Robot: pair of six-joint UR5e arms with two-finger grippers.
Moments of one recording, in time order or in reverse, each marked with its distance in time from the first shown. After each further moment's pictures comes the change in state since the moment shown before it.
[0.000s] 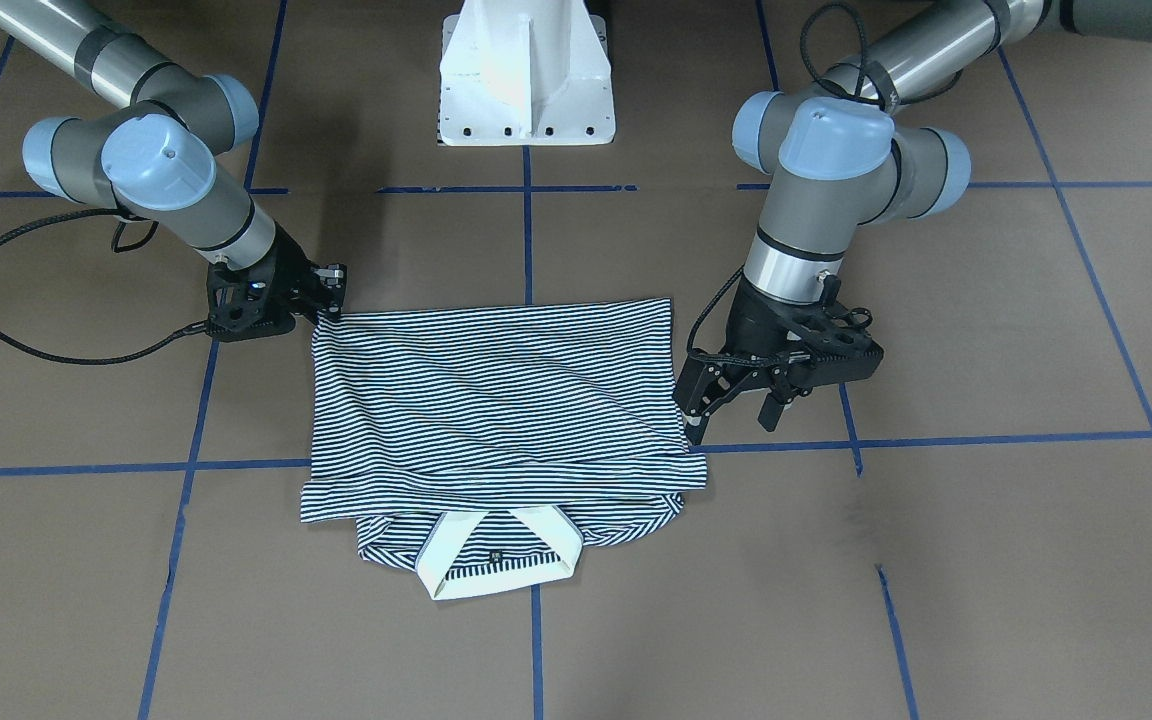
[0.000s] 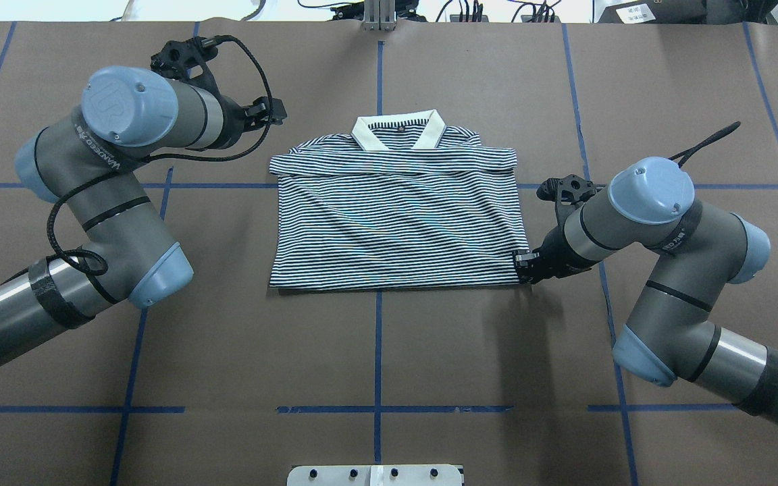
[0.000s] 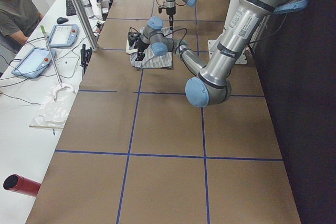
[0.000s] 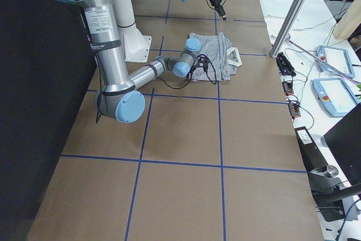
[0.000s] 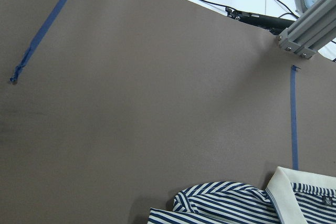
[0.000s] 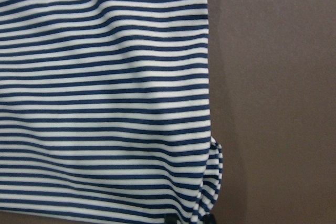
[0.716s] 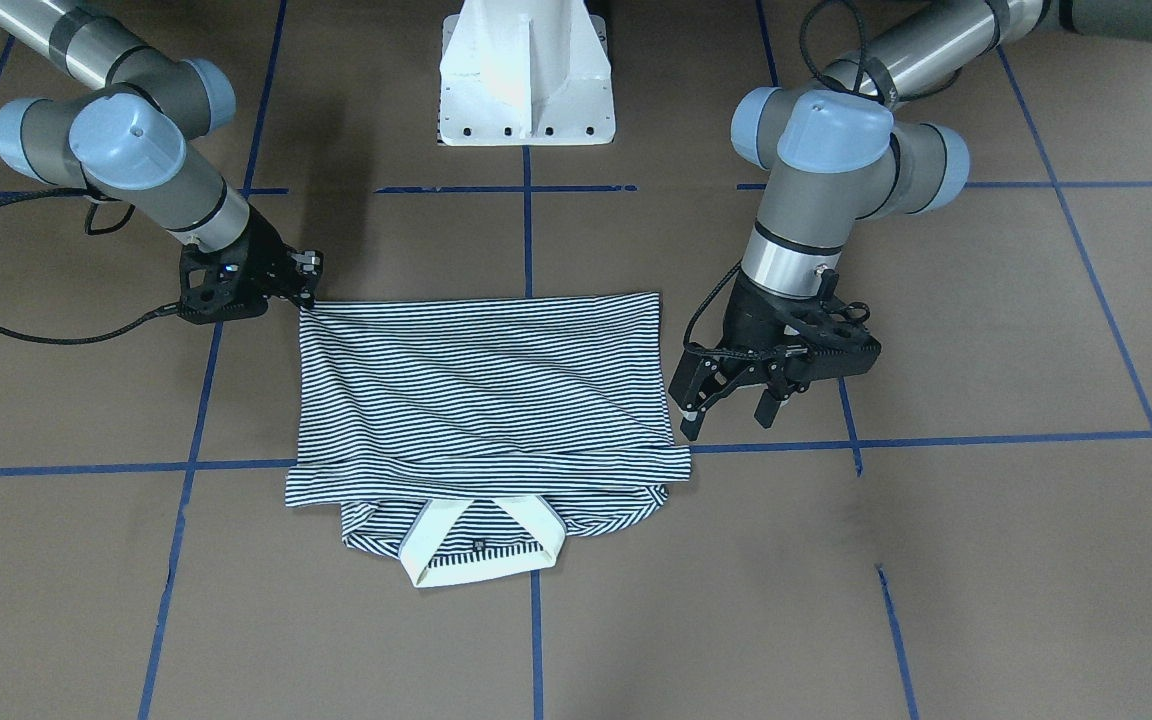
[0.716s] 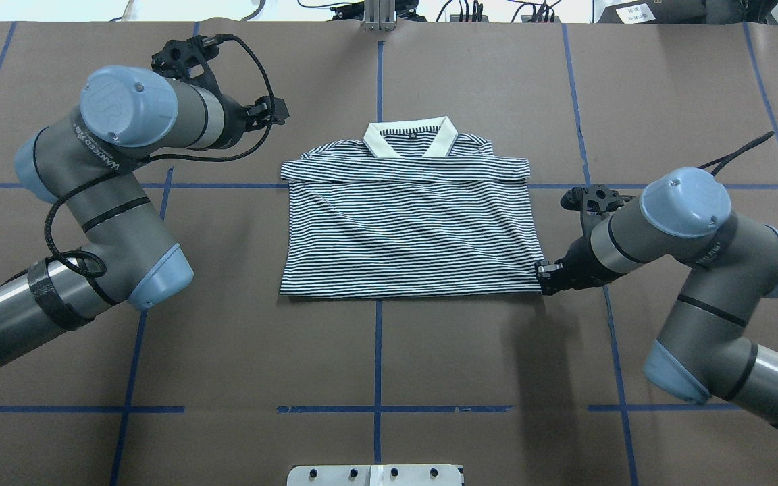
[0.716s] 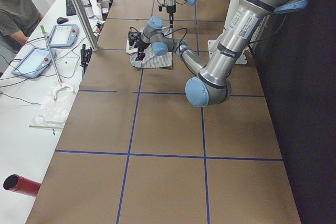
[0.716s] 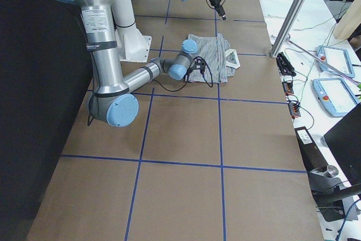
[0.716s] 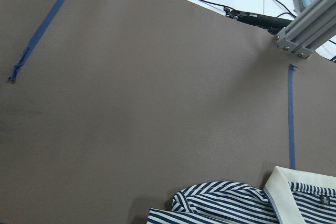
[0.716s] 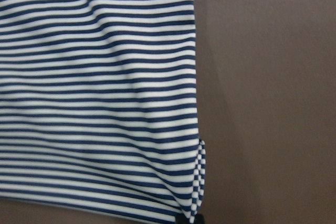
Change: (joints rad) left arm 0.003 0.000 -0.018 0.002 0.000 0.000; right arm -0.024 -0.138 0.131 0.010 0.011 0.050
